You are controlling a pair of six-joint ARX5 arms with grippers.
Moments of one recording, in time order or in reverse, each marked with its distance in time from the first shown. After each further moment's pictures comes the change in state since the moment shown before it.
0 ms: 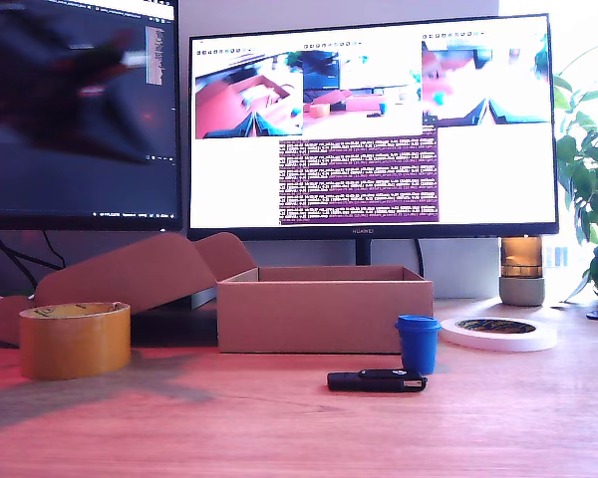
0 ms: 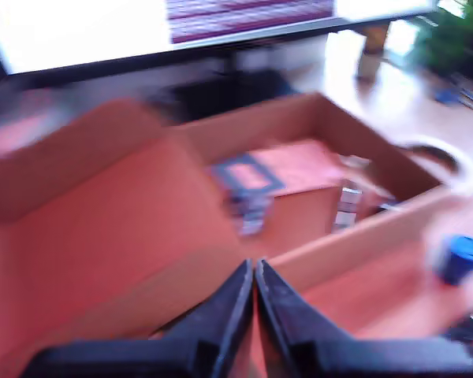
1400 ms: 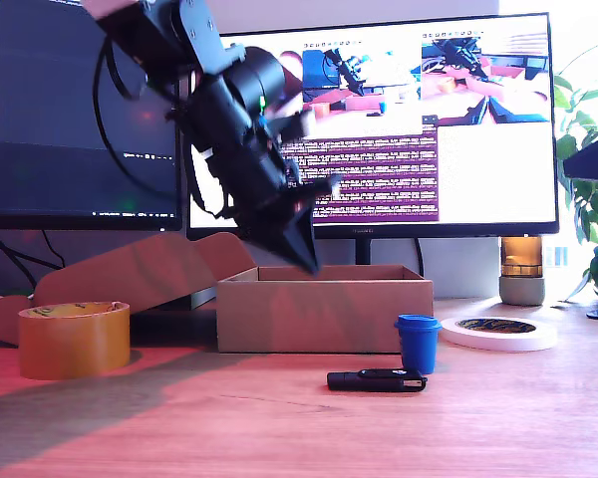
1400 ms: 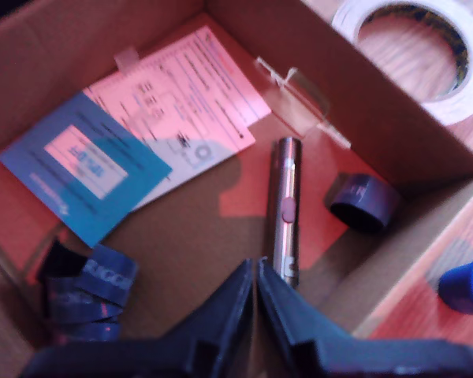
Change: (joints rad) left arm -0.200 0.935 0.985 -0.562 0.078 0.155; right arm 0.362 0.000 0.000 0.206 -0.045 0.014
